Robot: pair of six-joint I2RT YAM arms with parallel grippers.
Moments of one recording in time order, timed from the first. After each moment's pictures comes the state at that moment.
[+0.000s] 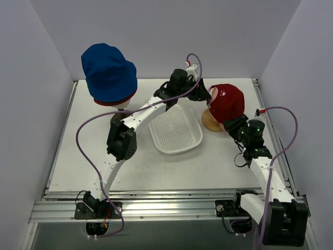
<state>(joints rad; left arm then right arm) -0.71 2.41 2.31 -0.17 0.42 -0.56 -0.06 0.96 0.53 0.05 -0.16 0.77</state>
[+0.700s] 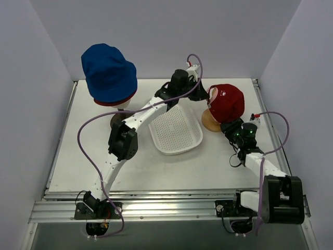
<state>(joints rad) -0.71 2.44 2.35 -0.18 0.41 -0.56 -0.04 1.17 0.40 0.36 -0.12 0.84</state>
